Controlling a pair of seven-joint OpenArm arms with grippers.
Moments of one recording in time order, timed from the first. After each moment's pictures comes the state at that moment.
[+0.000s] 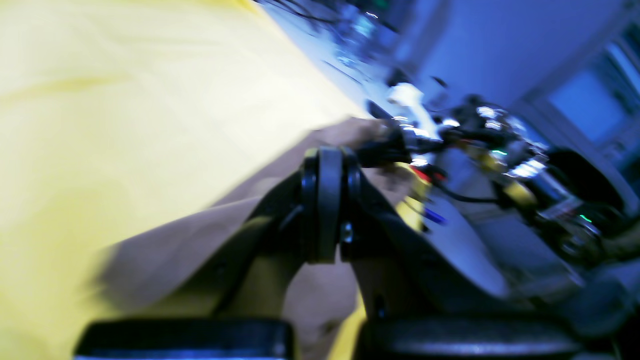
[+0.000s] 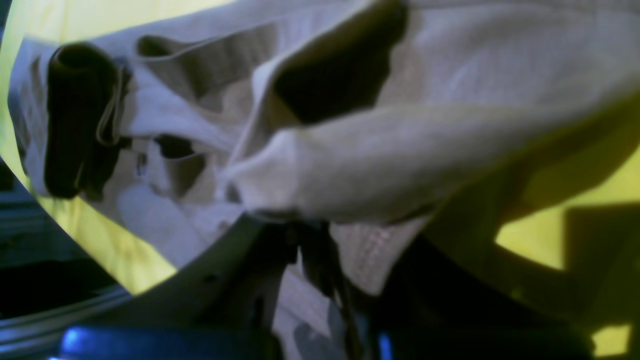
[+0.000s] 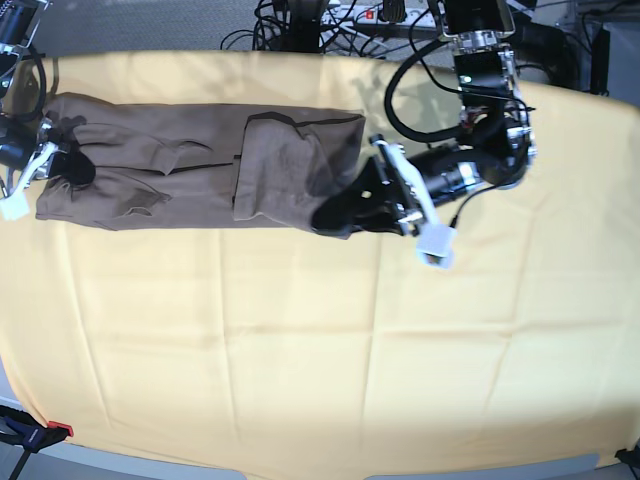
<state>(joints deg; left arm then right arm) 2.8 -0.4 -11.5 104.6 -72.3 -43.7 70.9 -7.4 31.1 32.2 76.9 69.4 41.8 -75.3</state>
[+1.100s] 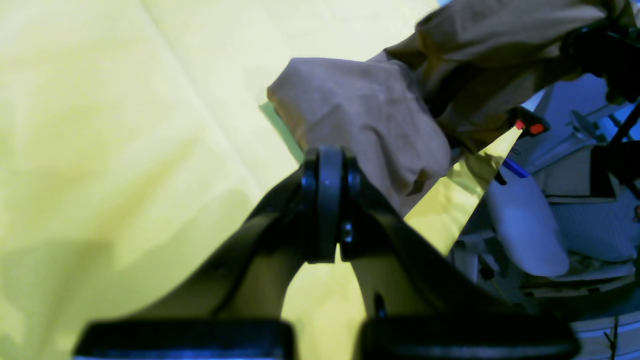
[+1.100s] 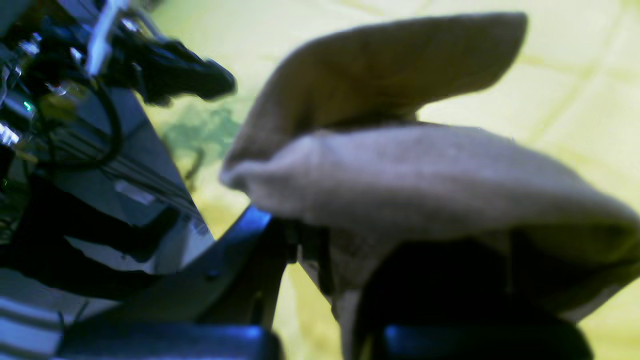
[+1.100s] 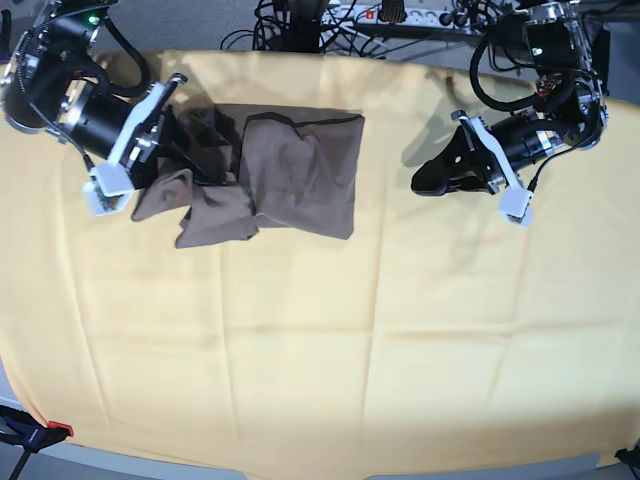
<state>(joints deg) 12.5 -15.2 -20.1 104.6 -72.9 -43.7 70.5 -14.0 6.4 25.9 125.7 73.3 41.8 -80.2</state>
